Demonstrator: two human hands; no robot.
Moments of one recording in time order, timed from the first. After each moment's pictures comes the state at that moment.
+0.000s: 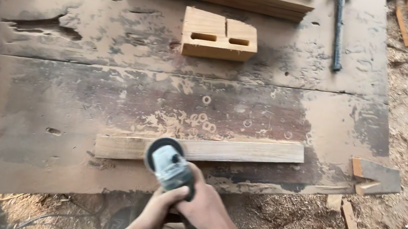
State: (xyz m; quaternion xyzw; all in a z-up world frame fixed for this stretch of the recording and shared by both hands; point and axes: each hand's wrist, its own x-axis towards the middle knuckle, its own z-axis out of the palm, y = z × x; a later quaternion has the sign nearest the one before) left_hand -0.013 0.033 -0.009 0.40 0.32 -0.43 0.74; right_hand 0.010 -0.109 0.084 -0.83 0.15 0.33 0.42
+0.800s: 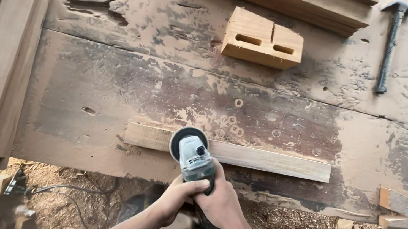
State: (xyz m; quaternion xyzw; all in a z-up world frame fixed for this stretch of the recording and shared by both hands) left_hand 0.002 0.040 -0.002 0.42 0.29 -0.44 0.74; right_hand 0.021 -0.100 0.071 -0.83 0.16 0.33 0.41
